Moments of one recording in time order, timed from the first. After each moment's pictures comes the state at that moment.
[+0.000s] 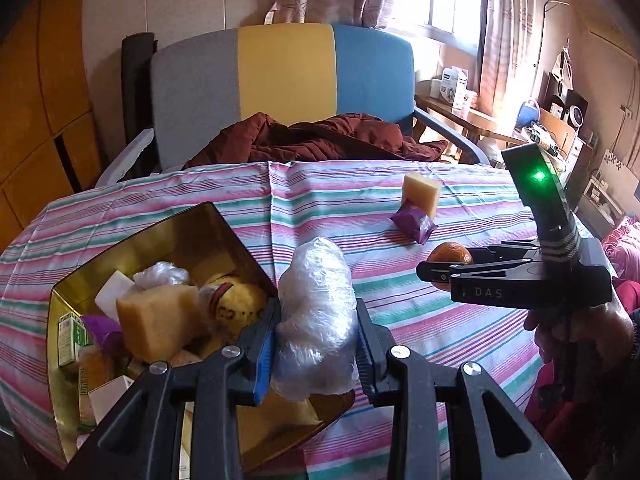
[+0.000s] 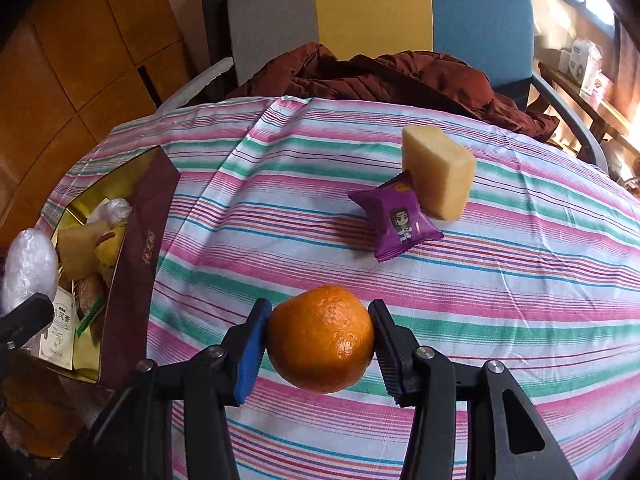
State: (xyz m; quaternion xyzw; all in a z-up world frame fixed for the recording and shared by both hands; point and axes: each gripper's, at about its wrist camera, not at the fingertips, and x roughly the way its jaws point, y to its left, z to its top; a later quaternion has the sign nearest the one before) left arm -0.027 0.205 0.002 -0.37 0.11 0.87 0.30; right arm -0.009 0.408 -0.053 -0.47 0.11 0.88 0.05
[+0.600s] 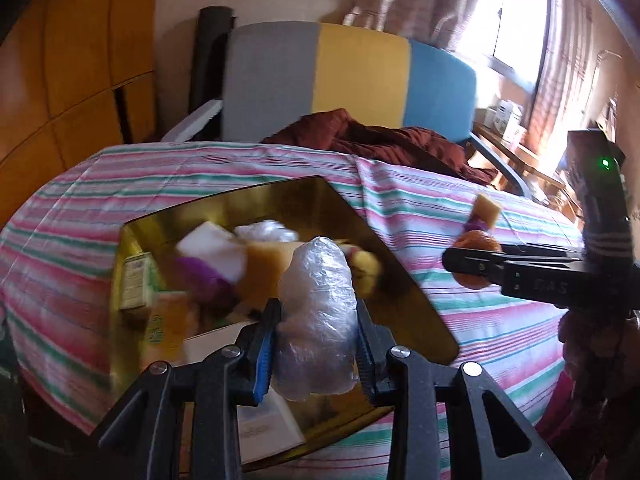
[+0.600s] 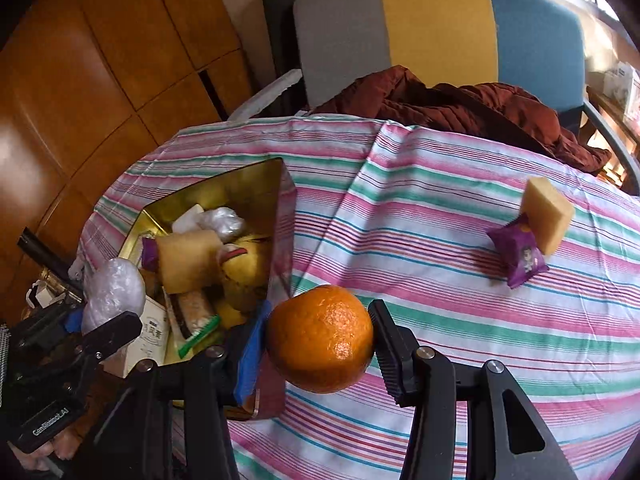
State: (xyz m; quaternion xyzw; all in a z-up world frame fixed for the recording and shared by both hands) left arm -0.048 0.086 -0.004 -0.39 0.03 0.89 0.21; right arm -0.026 0.309 -0.014 -0.44 0.12 0.89 -0.04
